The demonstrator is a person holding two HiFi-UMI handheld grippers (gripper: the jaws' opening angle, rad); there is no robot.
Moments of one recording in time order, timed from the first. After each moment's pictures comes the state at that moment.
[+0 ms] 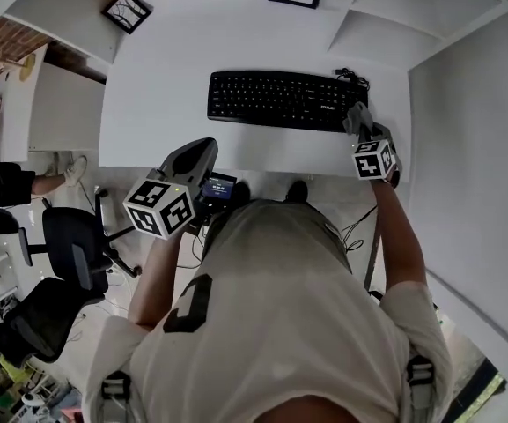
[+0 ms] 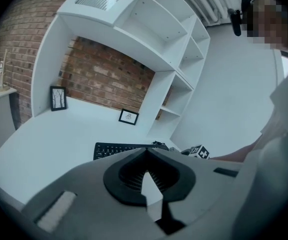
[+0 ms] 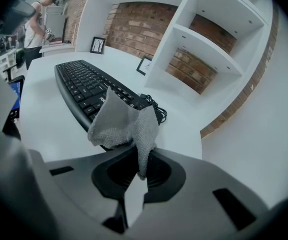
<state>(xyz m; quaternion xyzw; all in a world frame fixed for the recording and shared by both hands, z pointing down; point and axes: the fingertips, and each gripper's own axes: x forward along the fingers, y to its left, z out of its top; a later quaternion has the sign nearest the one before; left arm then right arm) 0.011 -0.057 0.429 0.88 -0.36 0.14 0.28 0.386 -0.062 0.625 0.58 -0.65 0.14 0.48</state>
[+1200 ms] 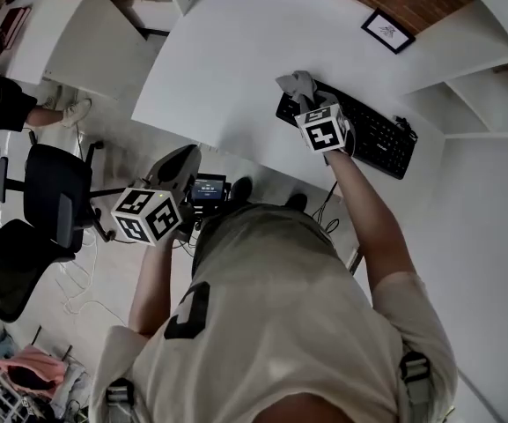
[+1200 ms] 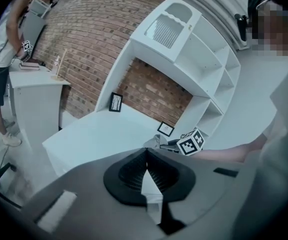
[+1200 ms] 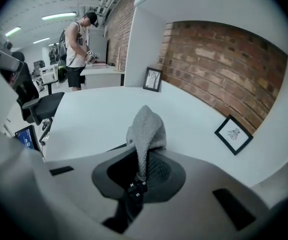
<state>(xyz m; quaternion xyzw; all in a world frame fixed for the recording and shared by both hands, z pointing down) -0.211 -0.035 0.450 0.79 -0.51 0.05 0.34 0.005 -0.204 0.575 0.40 -0.81 0.09 0.42</state>
